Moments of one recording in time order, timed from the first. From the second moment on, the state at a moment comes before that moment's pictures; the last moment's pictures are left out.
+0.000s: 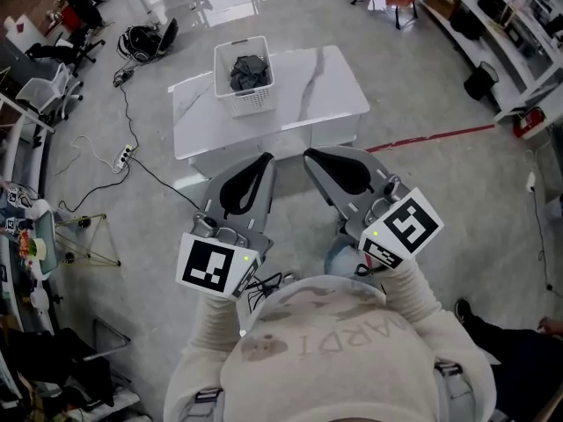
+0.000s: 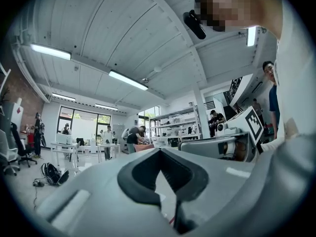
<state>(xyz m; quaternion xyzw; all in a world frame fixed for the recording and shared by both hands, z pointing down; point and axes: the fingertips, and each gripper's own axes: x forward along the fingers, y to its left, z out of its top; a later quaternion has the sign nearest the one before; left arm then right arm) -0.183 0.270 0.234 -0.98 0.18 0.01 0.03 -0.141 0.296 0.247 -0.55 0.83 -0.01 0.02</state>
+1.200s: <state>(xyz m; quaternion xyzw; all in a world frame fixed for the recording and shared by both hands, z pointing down) 0.045 0.154 0.240 -0.96 0.27 0.01 0.01 0.093 0.175 0.252 -0.48 0.88 0.00 0.02</state>
